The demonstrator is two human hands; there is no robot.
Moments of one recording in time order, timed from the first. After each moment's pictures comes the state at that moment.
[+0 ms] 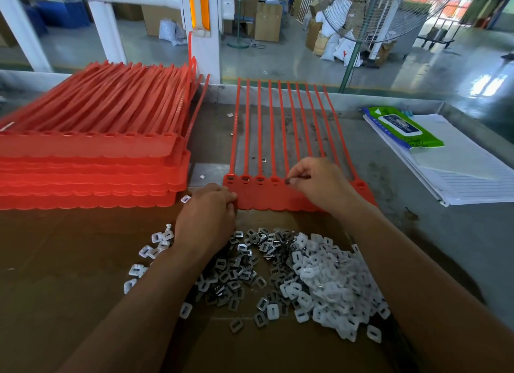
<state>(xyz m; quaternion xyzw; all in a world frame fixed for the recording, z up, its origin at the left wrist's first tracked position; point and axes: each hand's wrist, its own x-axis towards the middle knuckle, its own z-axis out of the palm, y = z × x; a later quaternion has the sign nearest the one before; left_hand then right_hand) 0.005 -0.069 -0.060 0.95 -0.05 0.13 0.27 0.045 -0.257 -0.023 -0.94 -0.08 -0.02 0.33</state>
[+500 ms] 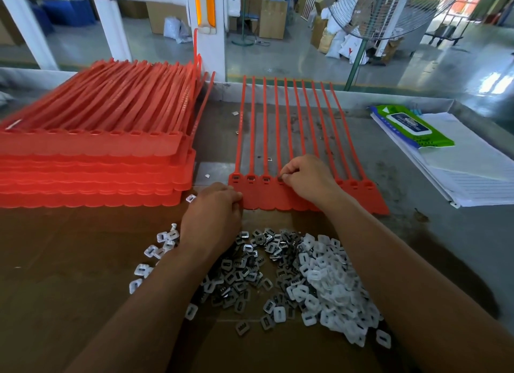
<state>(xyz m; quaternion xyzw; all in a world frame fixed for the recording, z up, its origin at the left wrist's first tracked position) 0.005 -0.070 -0.060 0.95 -0.05 0.13 0.27 0.076 -0.237 -0.042 -0.95 -0.04 -0.02 0.30</state>
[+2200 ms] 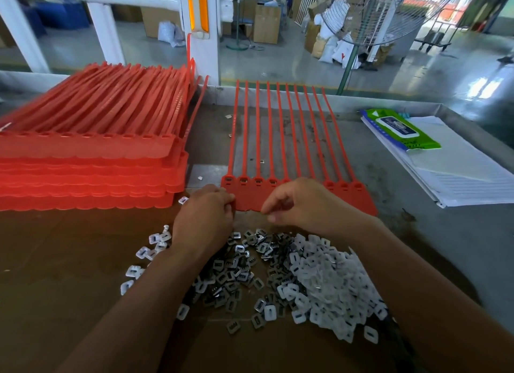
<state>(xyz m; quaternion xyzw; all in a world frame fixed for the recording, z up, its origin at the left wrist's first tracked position) 0.008 -0.069 -0.064 0.95 -0.05 0.13 0.27 0.014 -0.245 -0.014 -0.92 -0.23 0.11 0.30</state>
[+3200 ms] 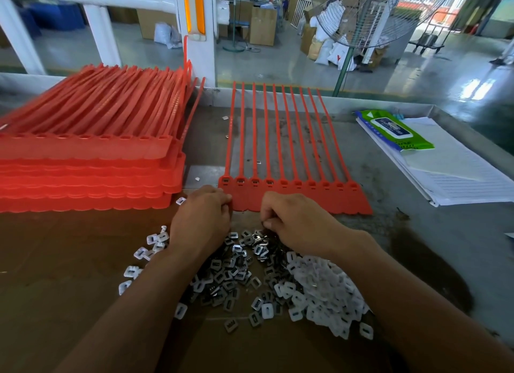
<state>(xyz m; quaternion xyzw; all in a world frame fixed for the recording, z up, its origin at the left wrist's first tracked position) 0.007 -0.068 -0.064 0.95 -0.05 0.14 0.26 -0.005 -0.233 -0.022 -0.95 -0.25 0.06 0.19</state>
